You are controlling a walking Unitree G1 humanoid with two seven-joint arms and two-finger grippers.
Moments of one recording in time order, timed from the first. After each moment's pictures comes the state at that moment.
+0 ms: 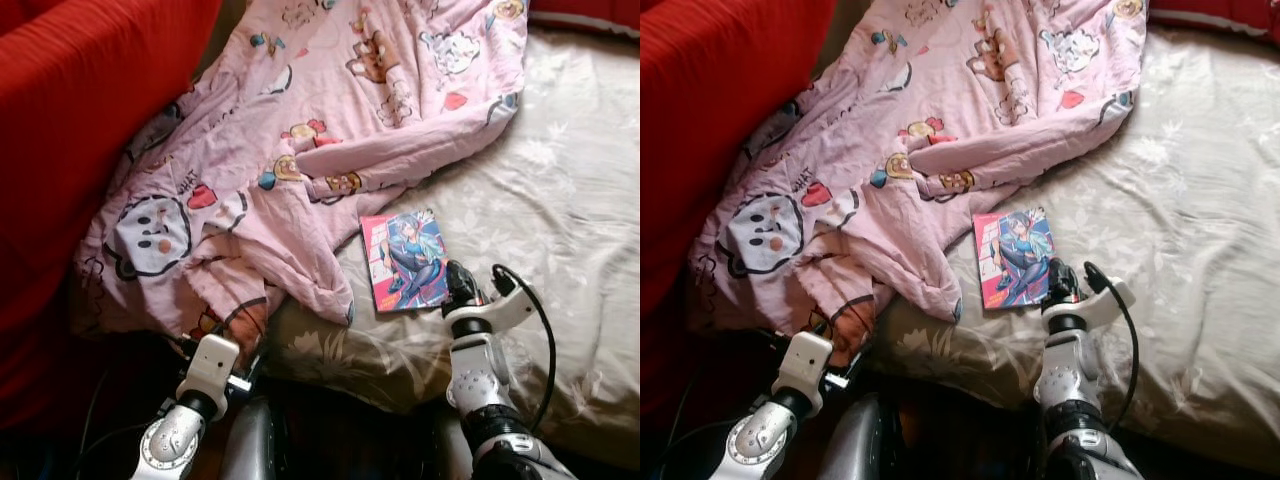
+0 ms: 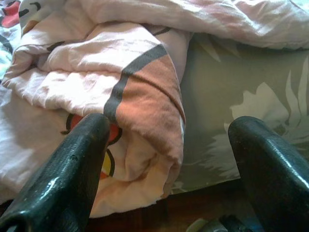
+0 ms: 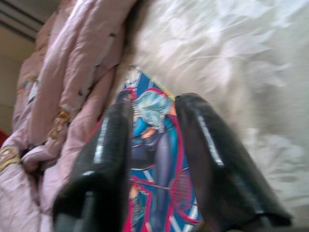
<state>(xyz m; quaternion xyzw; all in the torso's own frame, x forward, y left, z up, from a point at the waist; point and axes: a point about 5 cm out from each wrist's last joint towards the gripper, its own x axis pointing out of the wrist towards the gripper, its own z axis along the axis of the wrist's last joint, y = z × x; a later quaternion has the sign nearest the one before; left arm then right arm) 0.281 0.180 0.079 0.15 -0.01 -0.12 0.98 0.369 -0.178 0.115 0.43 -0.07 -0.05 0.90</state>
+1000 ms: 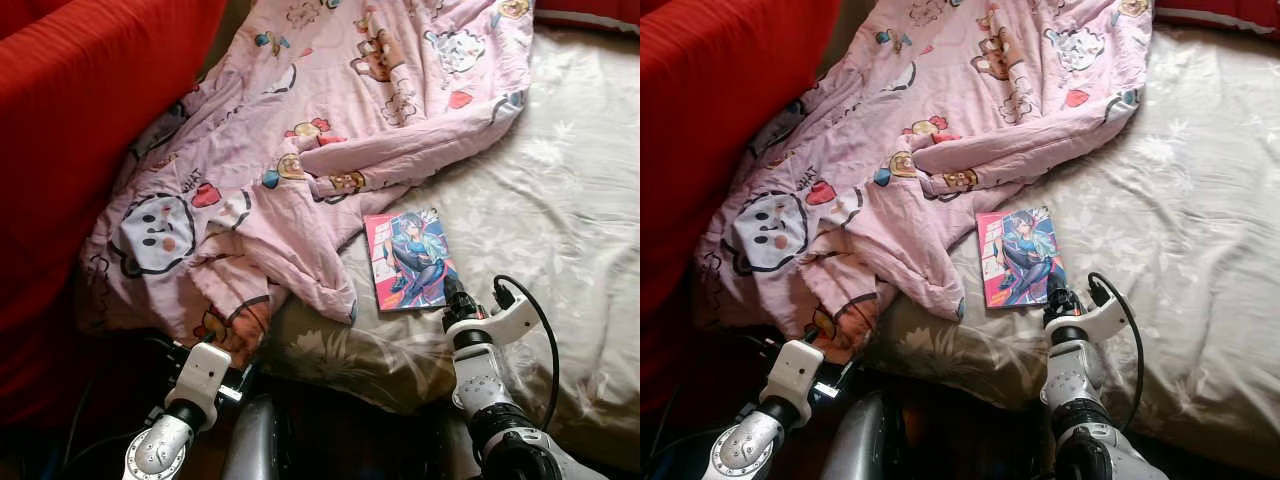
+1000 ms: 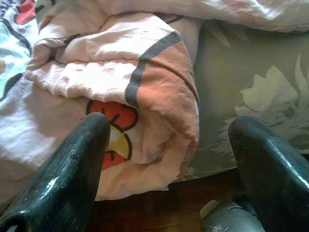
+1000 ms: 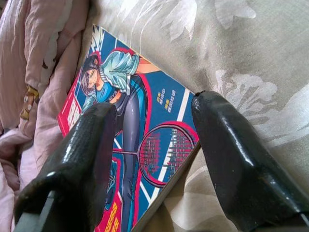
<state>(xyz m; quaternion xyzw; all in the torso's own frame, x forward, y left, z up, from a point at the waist) 0.272 0.191 0.086 0.18 -0.01 -0.13 0.98 0.365 -0.178 0.094 0.47 -0.02 -0.07 0.88</state>
